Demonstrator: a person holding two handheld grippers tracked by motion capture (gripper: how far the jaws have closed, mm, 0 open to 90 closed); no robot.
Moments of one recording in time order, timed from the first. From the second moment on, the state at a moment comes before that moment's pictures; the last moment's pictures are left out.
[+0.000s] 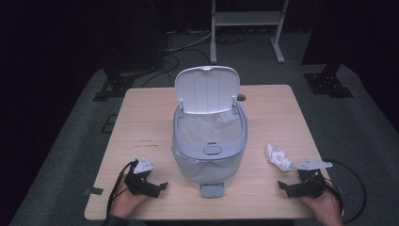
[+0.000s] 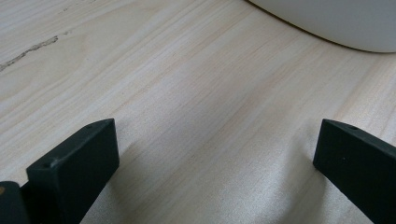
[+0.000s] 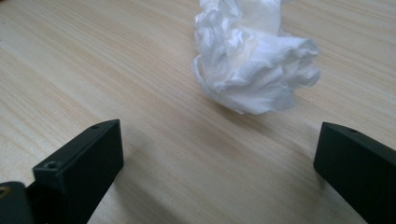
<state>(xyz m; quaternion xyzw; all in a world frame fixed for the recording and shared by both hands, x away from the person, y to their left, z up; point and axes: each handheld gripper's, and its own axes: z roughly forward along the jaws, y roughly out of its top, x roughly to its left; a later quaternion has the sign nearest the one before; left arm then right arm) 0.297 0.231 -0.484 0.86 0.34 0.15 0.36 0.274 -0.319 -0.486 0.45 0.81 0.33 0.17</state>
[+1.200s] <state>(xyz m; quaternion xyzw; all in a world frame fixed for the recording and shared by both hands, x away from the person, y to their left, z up) 0.297 0.231 -0.484 0.86 0.34 0.15 0.36 0.291 -0.324 -0.447 0.45 0.79 0.37 0.20</state>
